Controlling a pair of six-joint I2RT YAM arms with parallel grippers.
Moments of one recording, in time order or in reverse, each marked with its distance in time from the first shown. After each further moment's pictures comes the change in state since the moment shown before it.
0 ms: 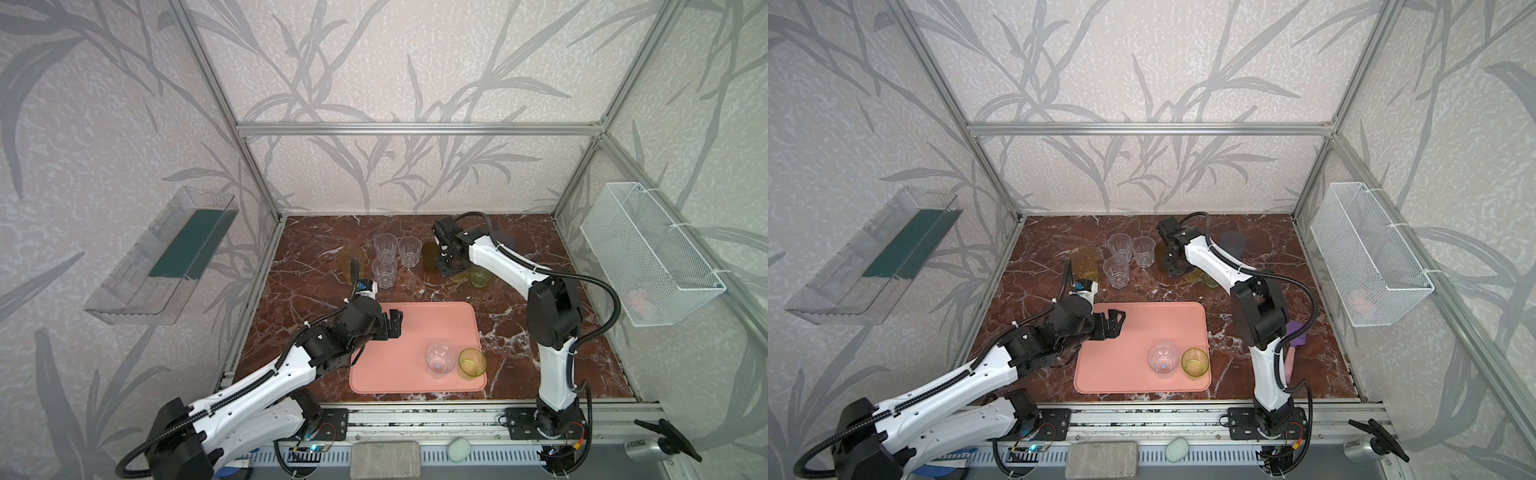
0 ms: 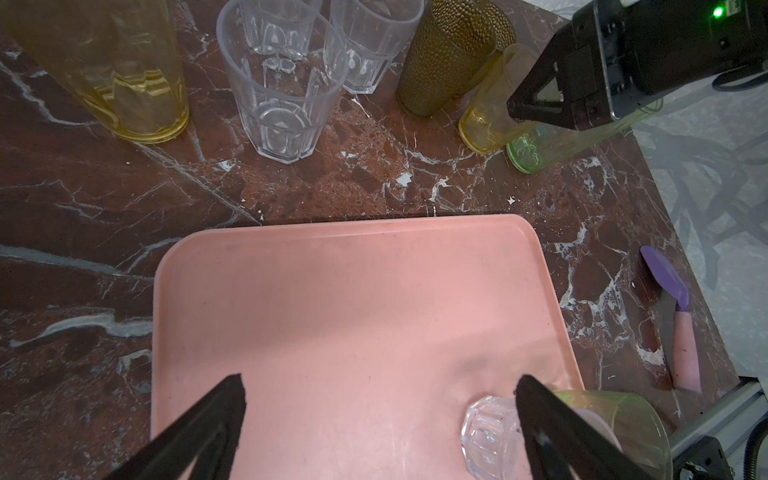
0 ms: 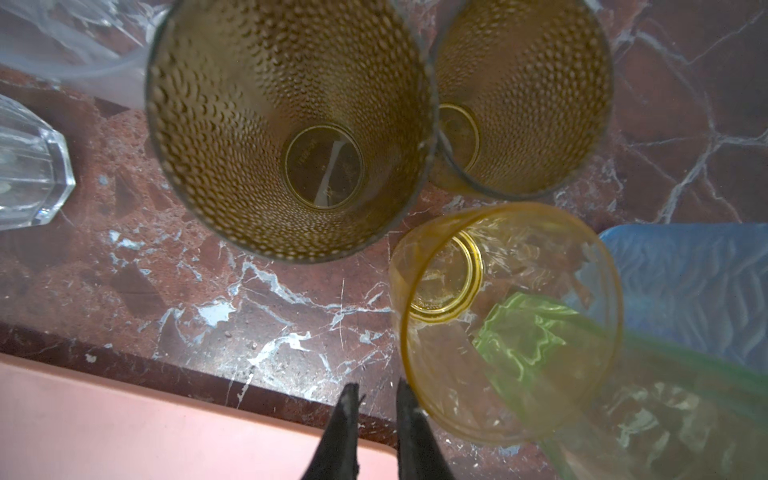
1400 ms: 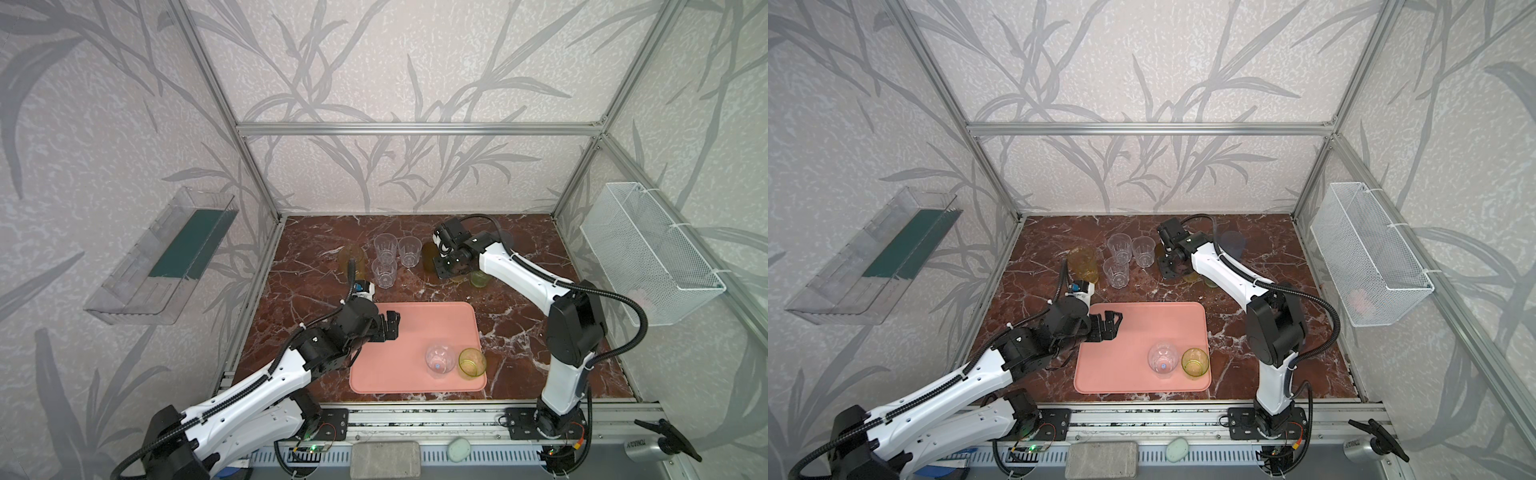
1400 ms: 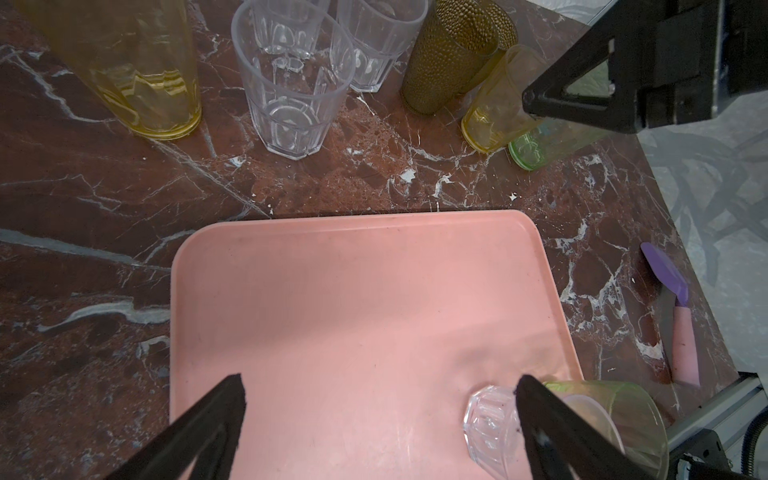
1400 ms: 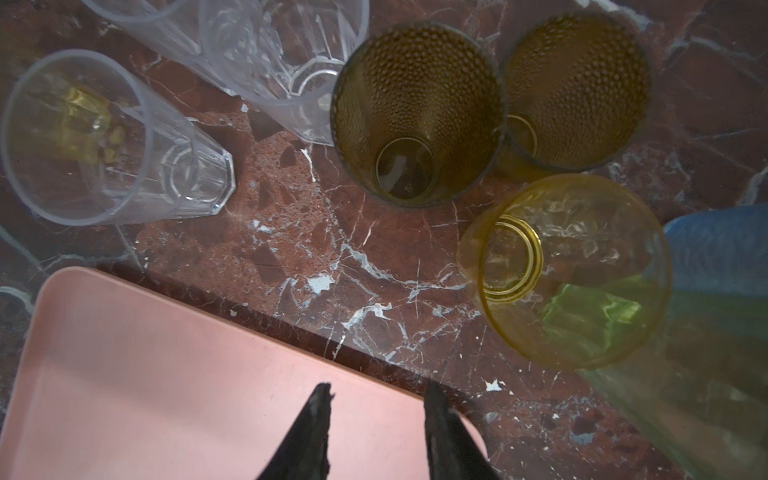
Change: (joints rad) left arm -0.001 -0.038 0.005 -0.049 -0.003 0.000; right arm 0.034 -0.165 -0.132 0.078 -0.122 0.089
